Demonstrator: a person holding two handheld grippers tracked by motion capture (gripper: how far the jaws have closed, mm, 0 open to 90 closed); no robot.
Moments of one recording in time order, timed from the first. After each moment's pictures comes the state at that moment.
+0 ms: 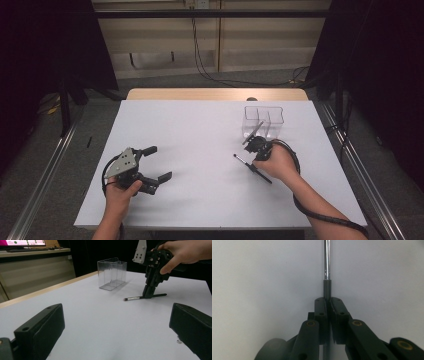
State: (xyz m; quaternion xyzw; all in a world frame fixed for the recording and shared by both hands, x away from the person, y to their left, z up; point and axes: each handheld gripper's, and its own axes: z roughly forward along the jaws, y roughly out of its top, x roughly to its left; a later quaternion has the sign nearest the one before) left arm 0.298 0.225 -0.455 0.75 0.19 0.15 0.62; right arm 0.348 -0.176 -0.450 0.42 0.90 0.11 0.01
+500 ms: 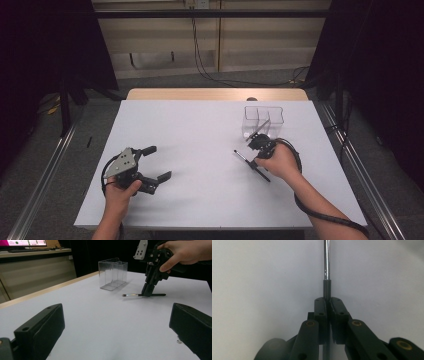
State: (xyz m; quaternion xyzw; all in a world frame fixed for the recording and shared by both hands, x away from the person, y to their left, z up) left arm 0.298 0.226 -0.454 0.75 0.19 0.15 0.62; right arm 0.349 -0.185 -0.447 0.44 0.88 0.16 0.01
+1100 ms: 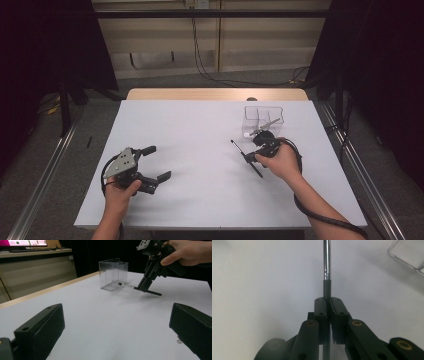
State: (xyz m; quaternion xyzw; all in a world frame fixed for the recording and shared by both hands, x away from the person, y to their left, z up) left arm 0.298 0.226 -0.454 0.74 0.19 0.15 0.62; right arm 0.344 -0.192 -0.438 0.45 0.85 0.28 0.03
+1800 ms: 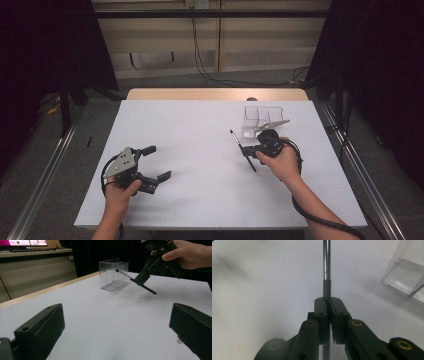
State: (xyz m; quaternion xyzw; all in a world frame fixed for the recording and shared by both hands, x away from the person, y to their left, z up) left arm 0.299 0.227 -0.455 0.74 0.19 0.15 0.62; right arm 0.339 -0.198 -0.435 0.44 0.81 0.38 0.06
